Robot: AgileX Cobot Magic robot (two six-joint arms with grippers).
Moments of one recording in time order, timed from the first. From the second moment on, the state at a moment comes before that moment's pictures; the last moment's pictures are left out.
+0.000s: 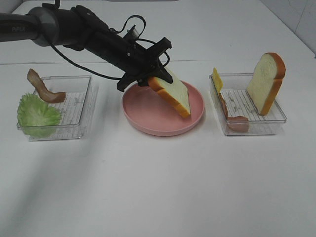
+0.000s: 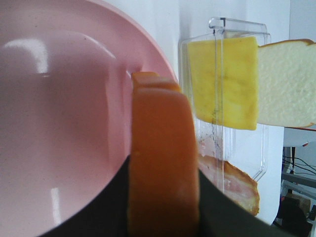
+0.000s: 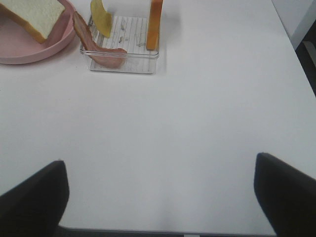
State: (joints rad) left arm -0.37 2.46 -1.97 -0.97 0.78 0.09; right arm 0.01 0.00 -0.46 0.02 1.10 -0.09
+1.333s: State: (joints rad) left arm -0.42 2.47 -2.13 -0.55 0.92 -0.25; right arm 0.01 0.00 -0.46 0.02 1.10 -0.09
